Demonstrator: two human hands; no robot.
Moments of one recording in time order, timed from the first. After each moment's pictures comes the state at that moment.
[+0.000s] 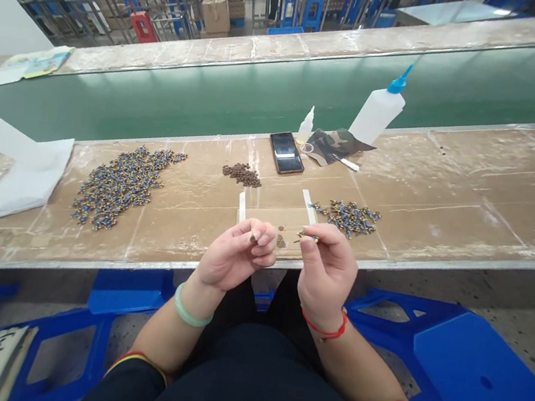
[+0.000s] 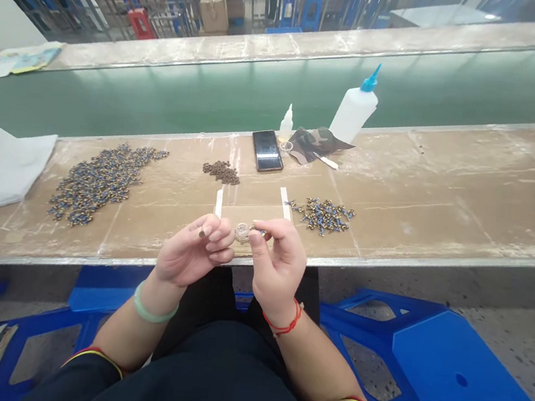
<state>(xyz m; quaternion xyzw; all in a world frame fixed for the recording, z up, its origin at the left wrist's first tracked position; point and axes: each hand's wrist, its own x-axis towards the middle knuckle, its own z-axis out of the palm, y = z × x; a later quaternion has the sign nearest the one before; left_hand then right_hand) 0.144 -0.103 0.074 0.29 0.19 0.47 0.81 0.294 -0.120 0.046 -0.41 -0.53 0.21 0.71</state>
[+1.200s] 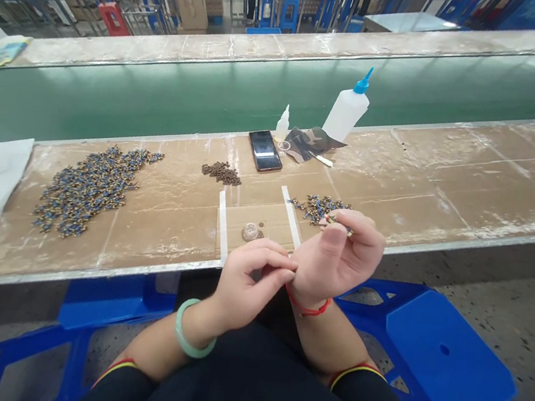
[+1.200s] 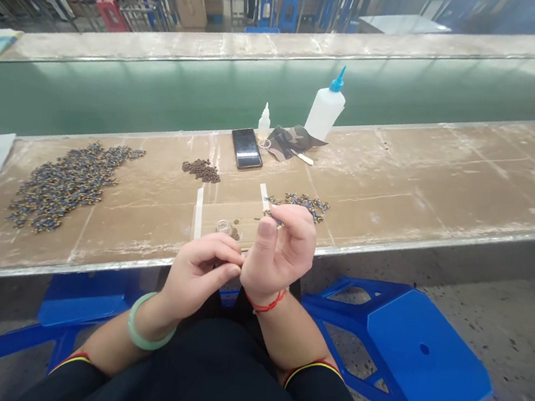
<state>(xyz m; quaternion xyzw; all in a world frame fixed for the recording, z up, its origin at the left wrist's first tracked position) 0.179 -0.131 0.065 0.67 0.28 0.54 0.42 0.292 -0.100 0.076 -0.38 -0.44 -0.03 0.81</state>
